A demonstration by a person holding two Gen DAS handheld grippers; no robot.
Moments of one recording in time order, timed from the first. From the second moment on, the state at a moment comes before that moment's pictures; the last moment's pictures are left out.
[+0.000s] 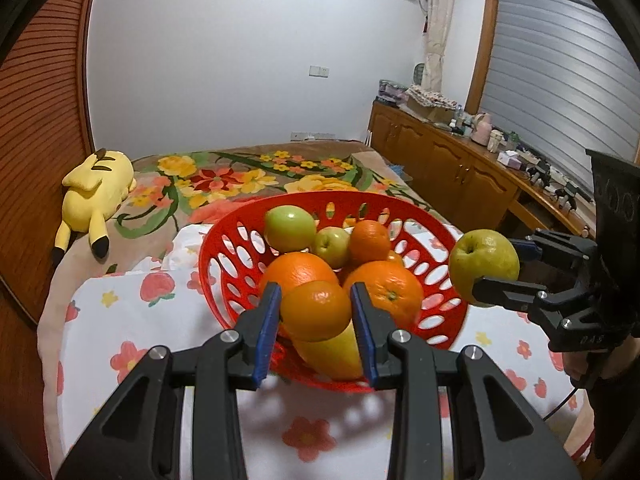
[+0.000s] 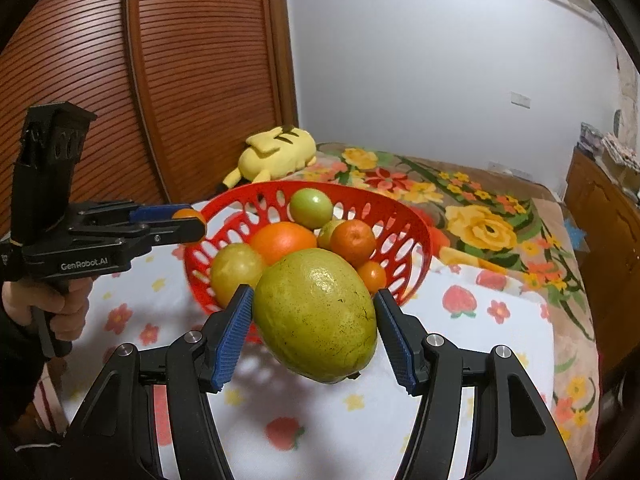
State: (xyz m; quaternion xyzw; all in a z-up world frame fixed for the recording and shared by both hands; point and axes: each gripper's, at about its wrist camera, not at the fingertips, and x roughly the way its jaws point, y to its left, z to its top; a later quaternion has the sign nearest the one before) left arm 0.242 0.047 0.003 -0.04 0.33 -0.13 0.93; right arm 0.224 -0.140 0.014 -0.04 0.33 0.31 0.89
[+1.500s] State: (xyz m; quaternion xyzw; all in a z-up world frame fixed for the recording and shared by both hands) left arm 0.313 0.064 -0.024 -0.03 0.37 -0.10 0.92; right arm 0.281 -0.146 -0.002 -0.02 0.34 0.31 0.89
